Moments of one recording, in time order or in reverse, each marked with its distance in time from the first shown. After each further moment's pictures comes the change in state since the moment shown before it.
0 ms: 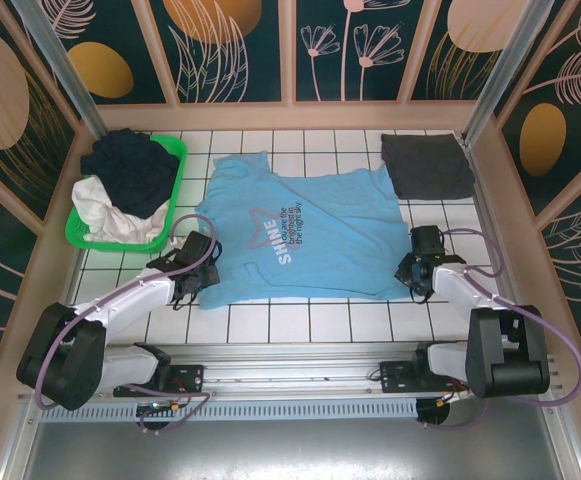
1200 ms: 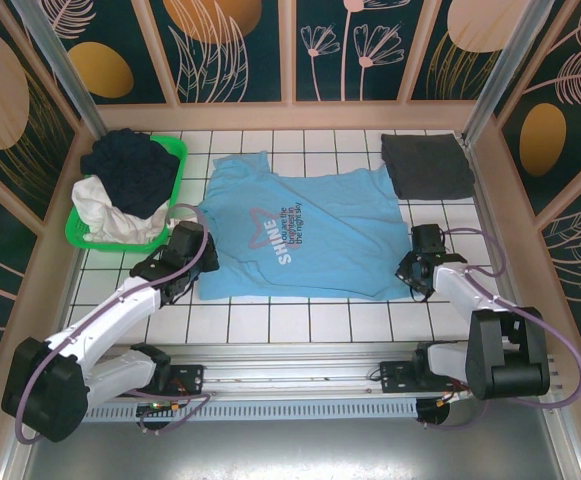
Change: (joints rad) left arm 0.000 -0.178 0.047 0.076 0.018 0.150; right arm 0.000 -0.015 0.014 -0.026 0.001 0.025
